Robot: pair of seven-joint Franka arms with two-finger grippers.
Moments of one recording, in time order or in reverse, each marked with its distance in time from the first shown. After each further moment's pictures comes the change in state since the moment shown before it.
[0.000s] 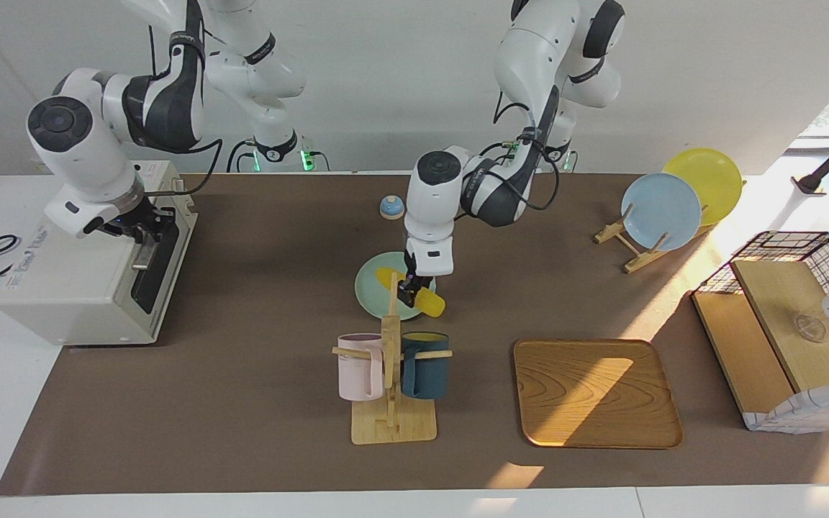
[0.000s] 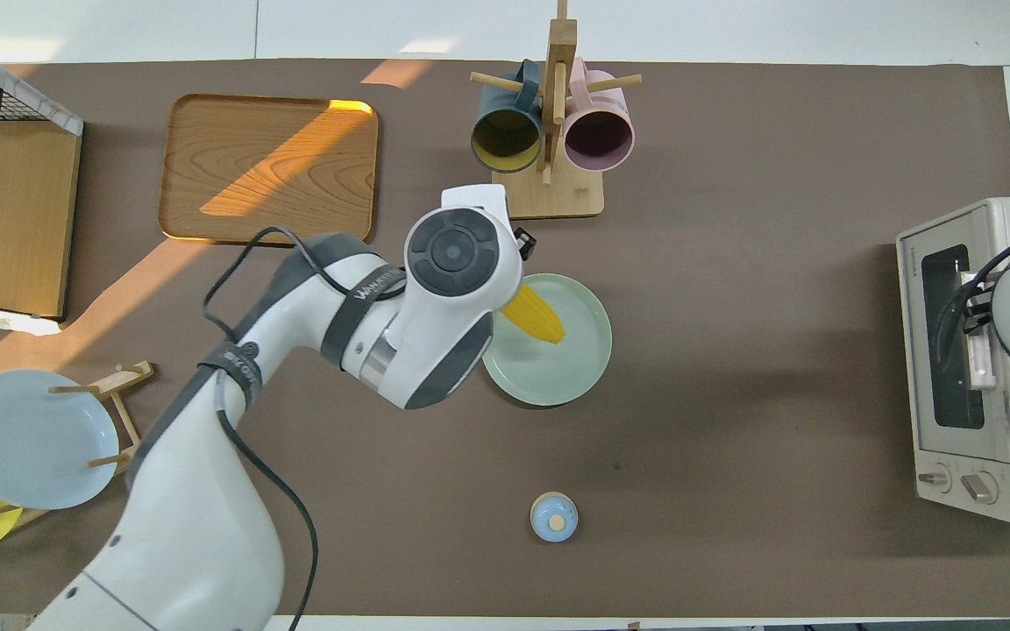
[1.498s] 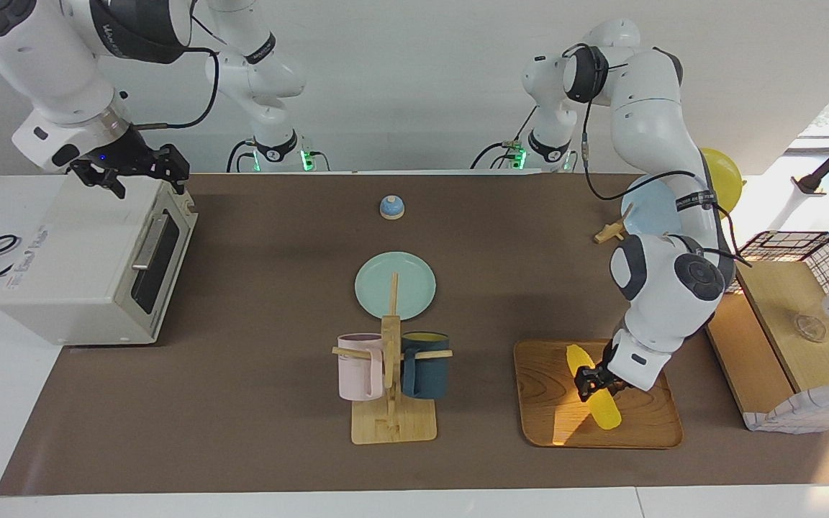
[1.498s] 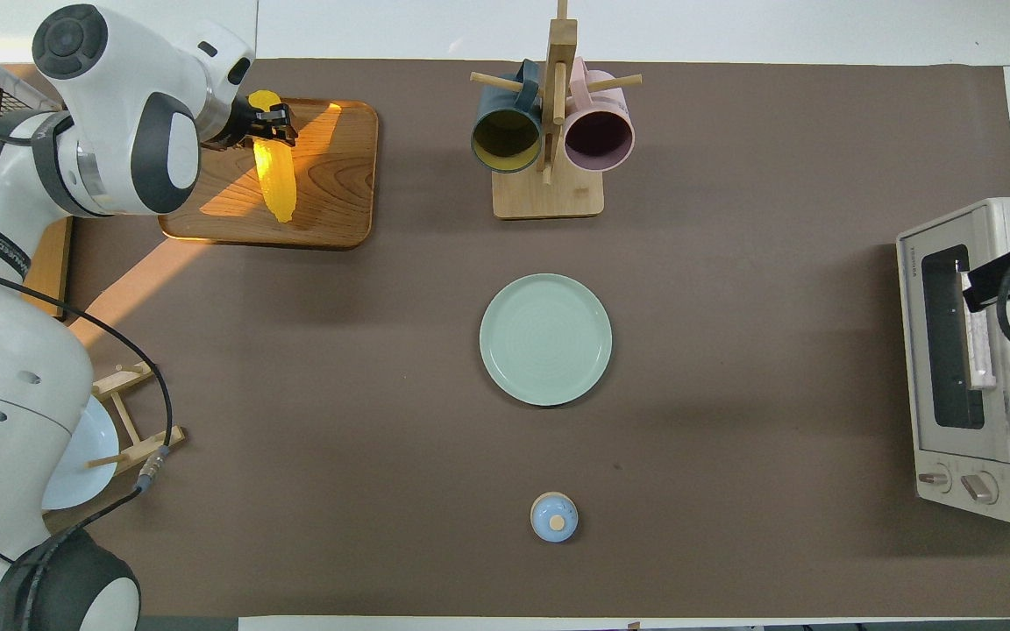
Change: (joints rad) left arm 0.495 0.342 -0.016 0.436 -0.092 -0.053 1.252; right arm 0.024 -0.002 0.037 0.301 0.130 -0.272 0.065
